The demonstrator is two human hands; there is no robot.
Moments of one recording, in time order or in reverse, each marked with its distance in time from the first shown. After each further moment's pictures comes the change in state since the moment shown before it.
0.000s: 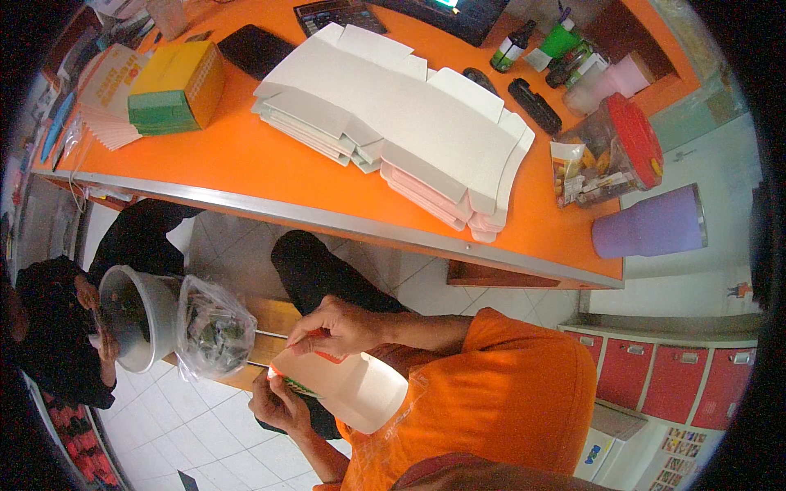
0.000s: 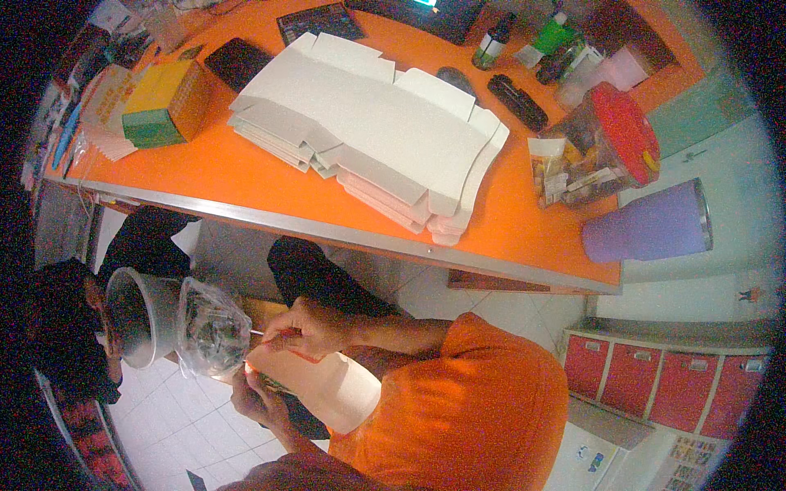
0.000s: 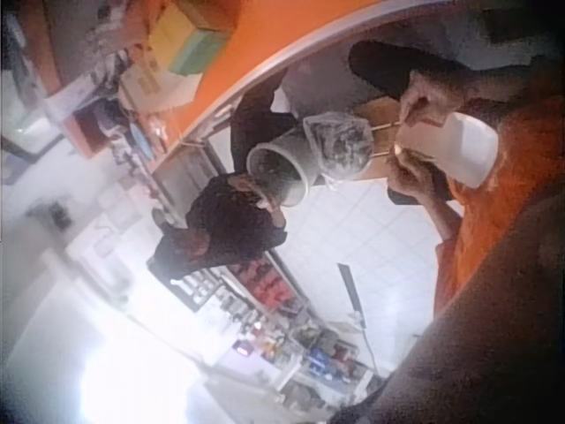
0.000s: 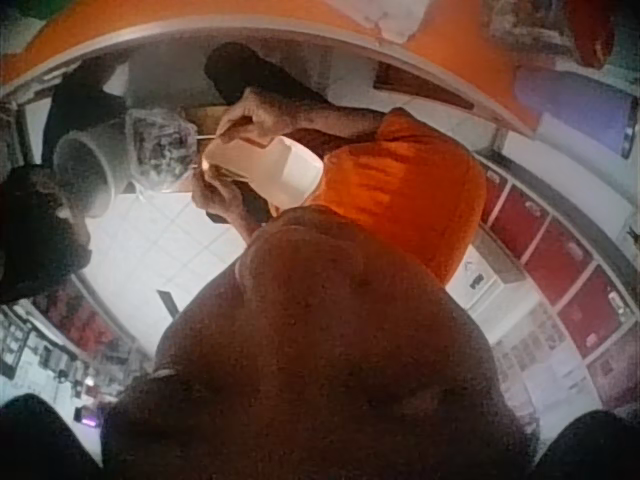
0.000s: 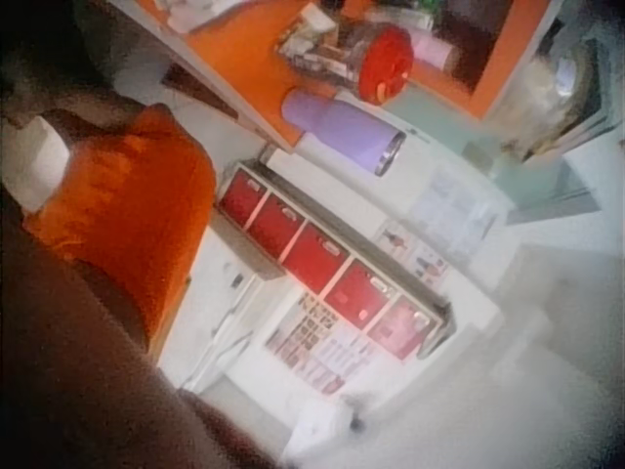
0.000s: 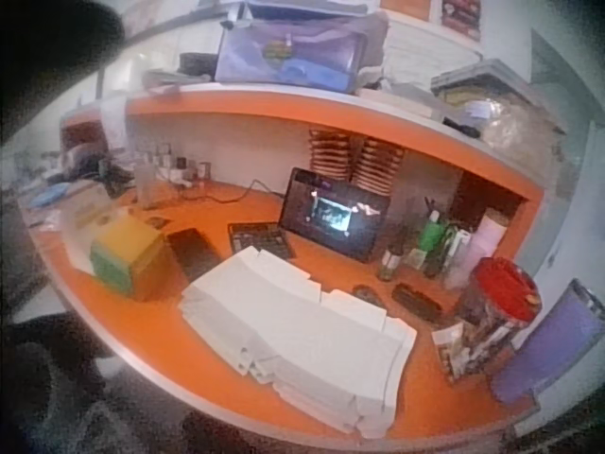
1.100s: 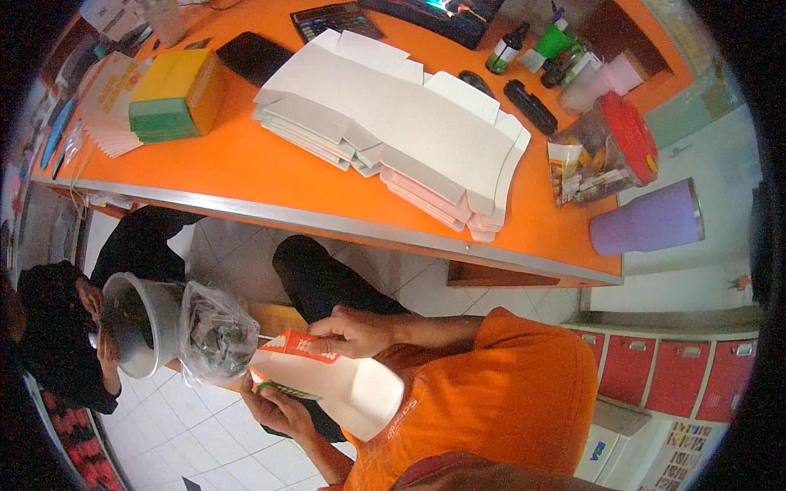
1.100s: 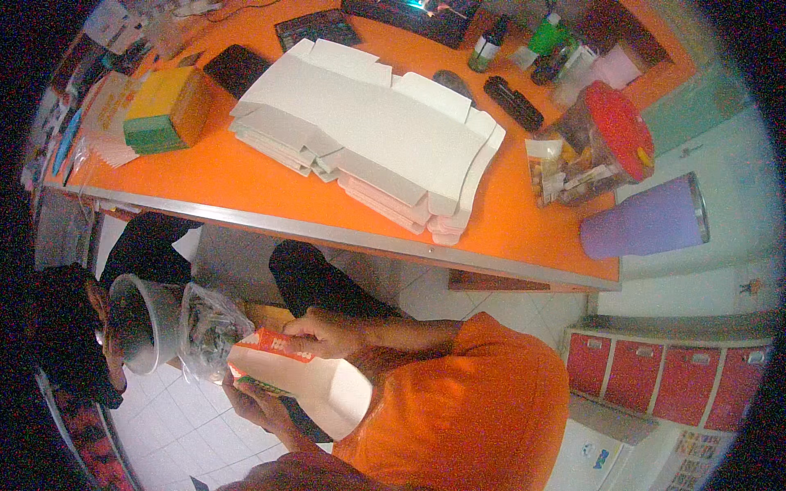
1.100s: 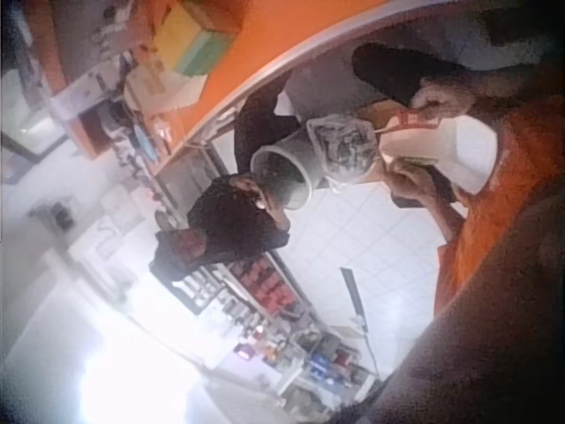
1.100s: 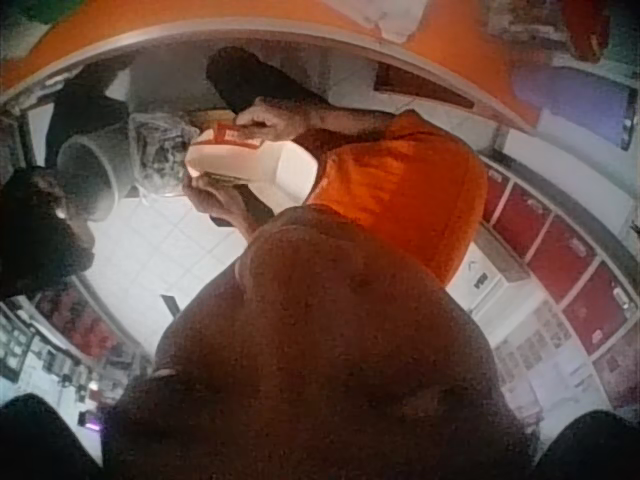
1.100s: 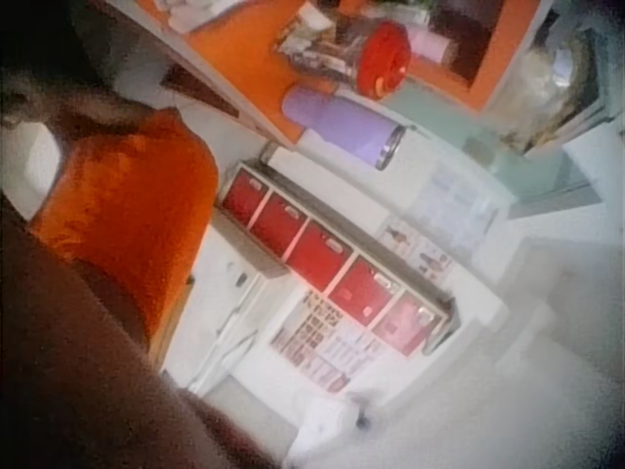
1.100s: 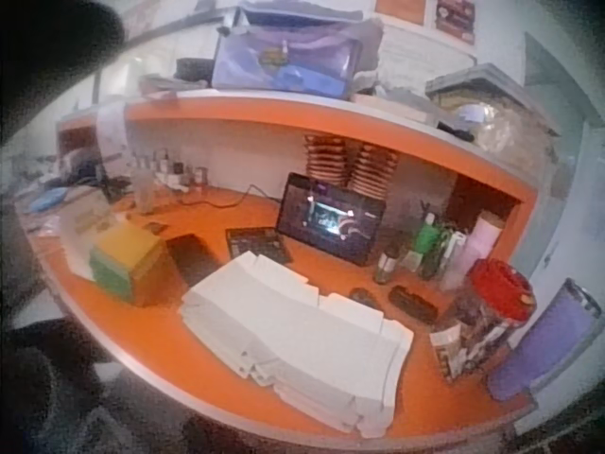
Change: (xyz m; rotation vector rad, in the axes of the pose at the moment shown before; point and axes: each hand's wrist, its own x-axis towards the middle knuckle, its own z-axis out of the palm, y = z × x) left_hand 0.000 -0.008 0.001 -0.142 0.138 -0.091; right_hand -0.016 0.010 -0.005 -0.076 -0.140 0.173
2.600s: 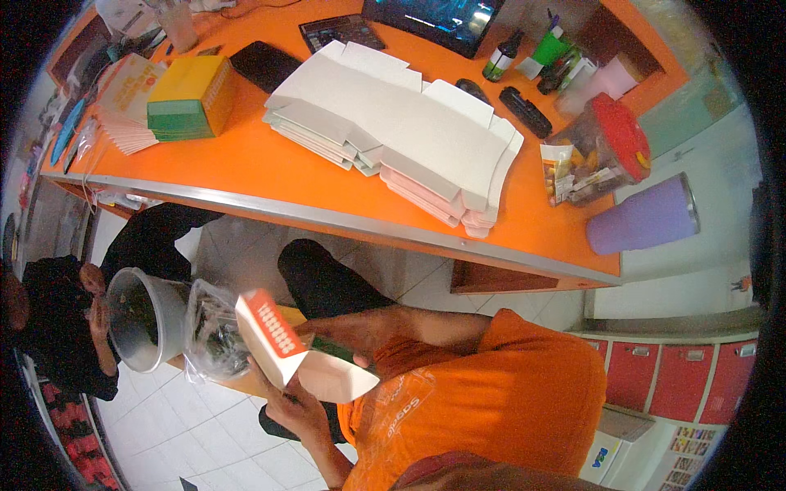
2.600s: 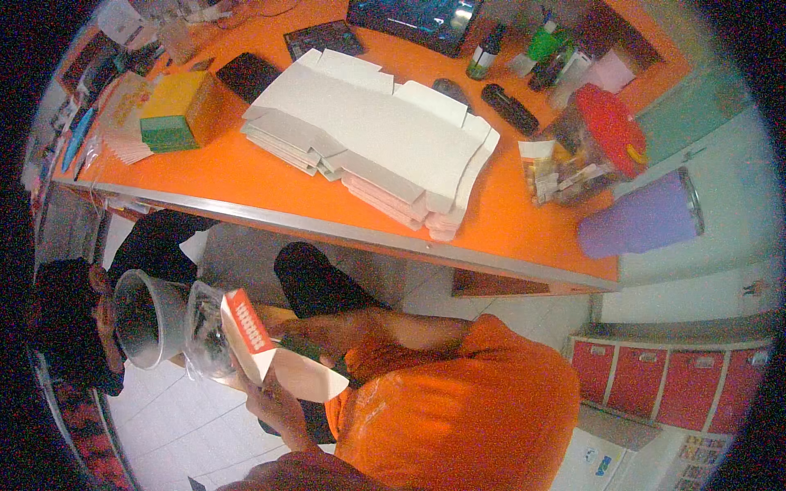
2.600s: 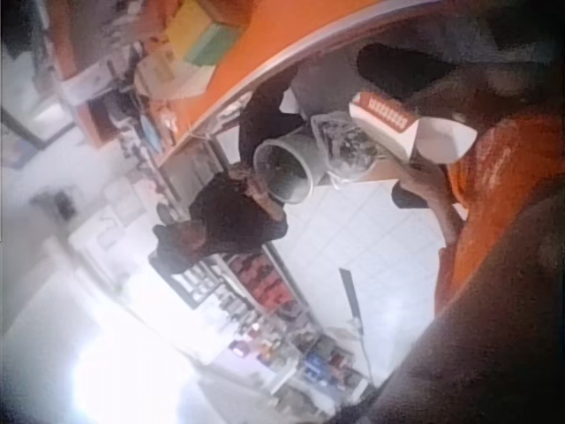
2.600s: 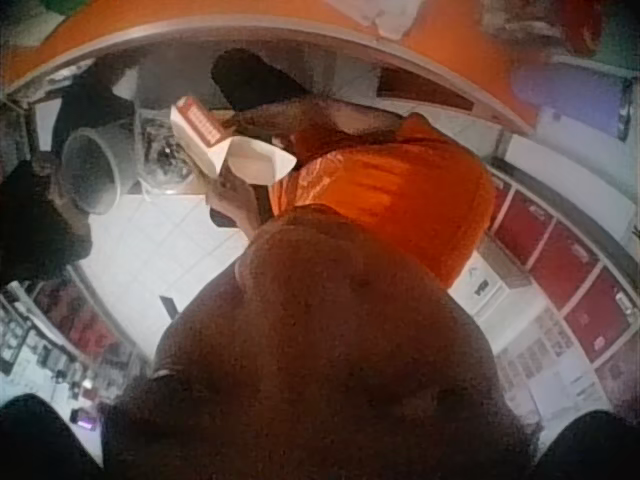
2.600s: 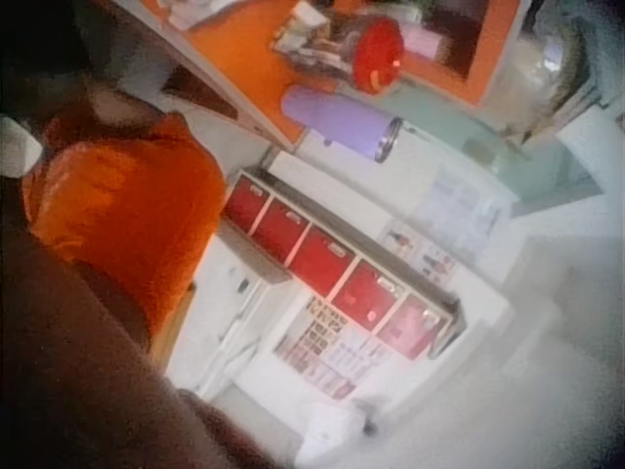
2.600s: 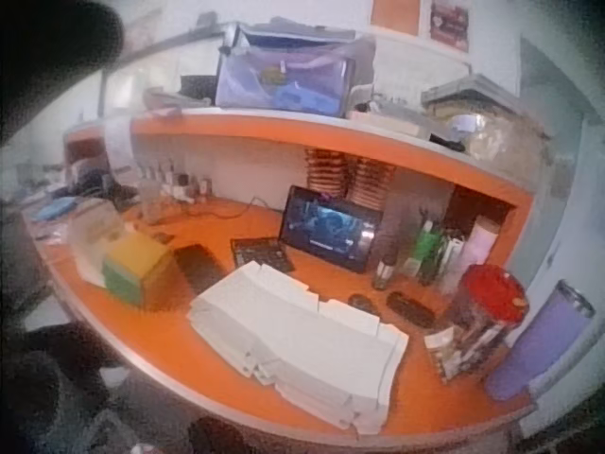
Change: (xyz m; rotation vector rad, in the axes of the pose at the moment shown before) left_hand -0.009 0.033 -0.001 0.272 -0.198 0.070; right_hand -0.002 0.011 0.007 0.851 -0.342 0.033
